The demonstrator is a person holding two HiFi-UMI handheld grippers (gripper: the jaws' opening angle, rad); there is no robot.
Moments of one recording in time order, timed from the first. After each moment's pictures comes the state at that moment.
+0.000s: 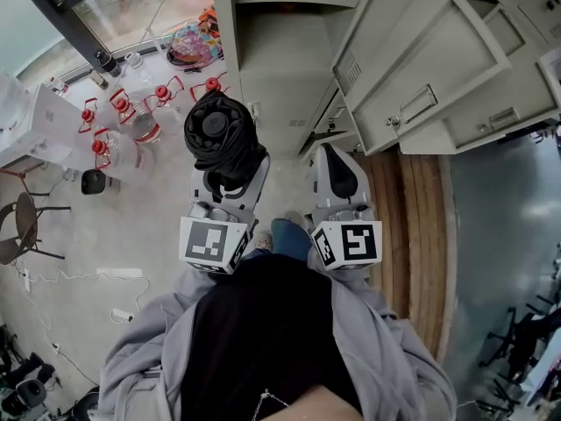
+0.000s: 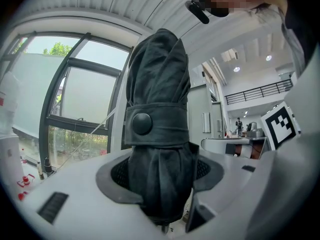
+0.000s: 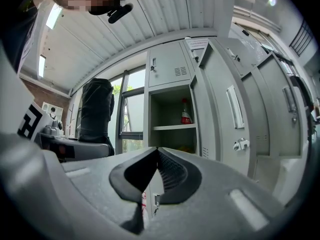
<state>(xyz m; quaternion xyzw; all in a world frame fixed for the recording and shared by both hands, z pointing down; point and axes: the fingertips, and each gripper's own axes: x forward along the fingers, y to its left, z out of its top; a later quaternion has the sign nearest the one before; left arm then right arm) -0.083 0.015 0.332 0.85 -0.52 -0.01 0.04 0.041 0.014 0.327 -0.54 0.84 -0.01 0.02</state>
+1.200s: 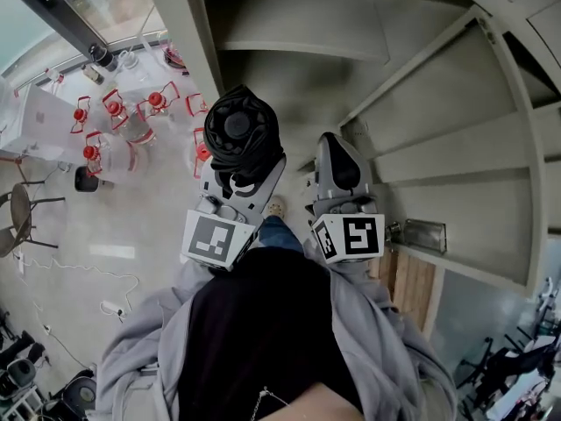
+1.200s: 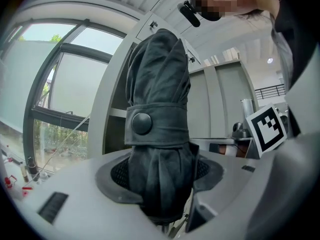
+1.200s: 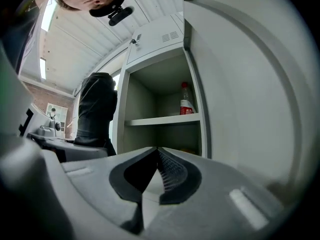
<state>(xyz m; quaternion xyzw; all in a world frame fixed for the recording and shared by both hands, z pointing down) -0.048 -0.167 0.348 0.87 -0.50 0.00 0.06 0.041 -0.190 0.342 -0.50 0.87 -0.02 0.00</state>
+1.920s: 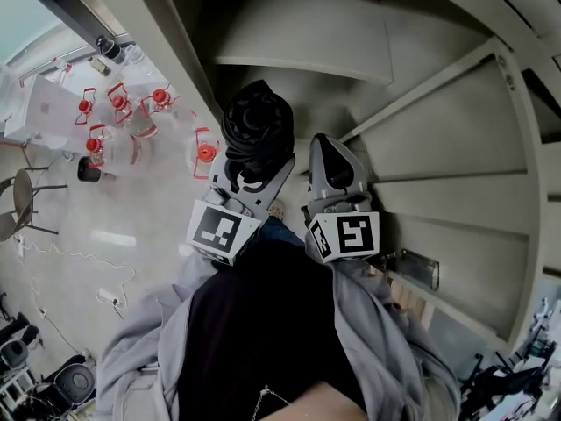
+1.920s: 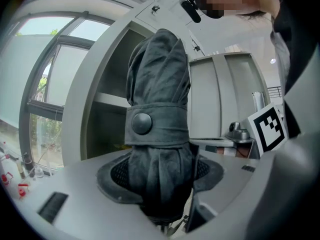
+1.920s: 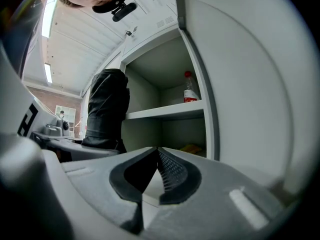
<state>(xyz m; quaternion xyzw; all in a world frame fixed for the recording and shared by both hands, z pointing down) -0.024 -0.210 0.363 0.87 -0.49 0.02 0.08 0.036 -0.231 0.356 -0.46 0.89 -0.04 -0.01</state>
